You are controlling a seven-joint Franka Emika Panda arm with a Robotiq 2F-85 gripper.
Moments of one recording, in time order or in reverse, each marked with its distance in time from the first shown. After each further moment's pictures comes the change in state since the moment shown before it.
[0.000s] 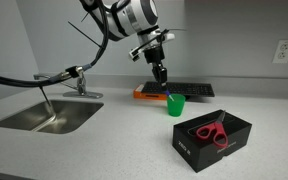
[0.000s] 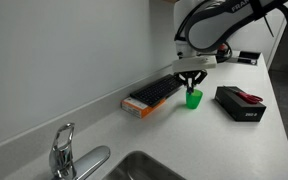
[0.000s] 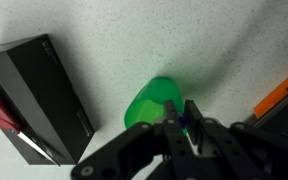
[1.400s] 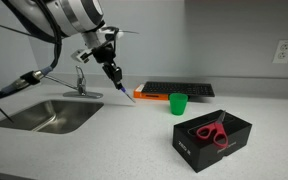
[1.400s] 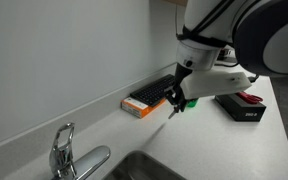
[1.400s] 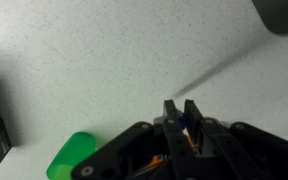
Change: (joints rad) arm 0.060 -0.294 0.228 -0.414 -0.084 0.313 -0.047
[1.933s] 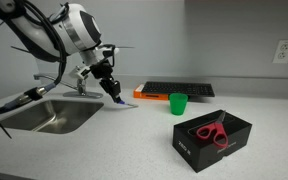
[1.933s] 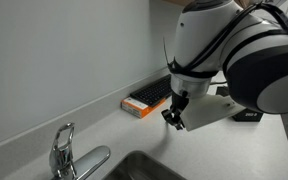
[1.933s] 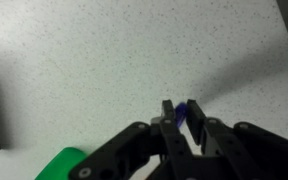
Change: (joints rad) arm 0.036 0.098 -0.002 -0.006 -0.111 -0.001 0.016
